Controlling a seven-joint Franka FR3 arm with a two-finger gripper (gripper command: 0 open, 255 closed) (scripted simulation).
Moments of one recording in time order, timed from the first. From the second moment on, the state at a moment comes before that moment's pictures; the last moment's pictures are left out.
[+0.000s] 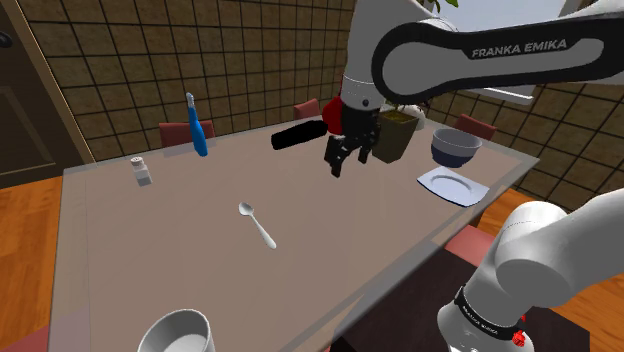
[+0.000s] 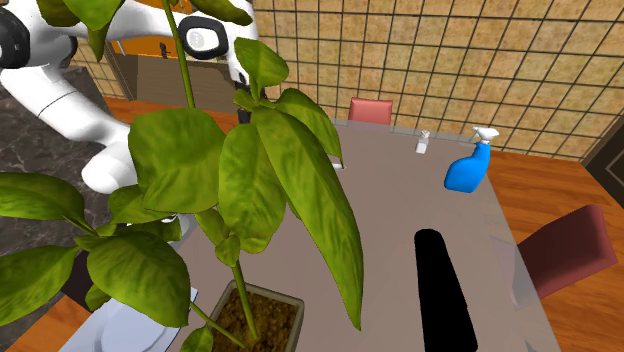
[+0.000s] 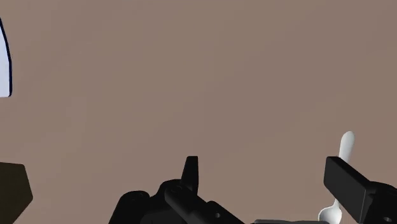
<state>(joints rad) 0.03 -0.58 0.24 -2.36 0.06 1.83 0.32</state>
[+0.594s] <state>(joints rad) 0.02 -0.29 0.40 -2.28 -0.02 2.04 0.53</state>
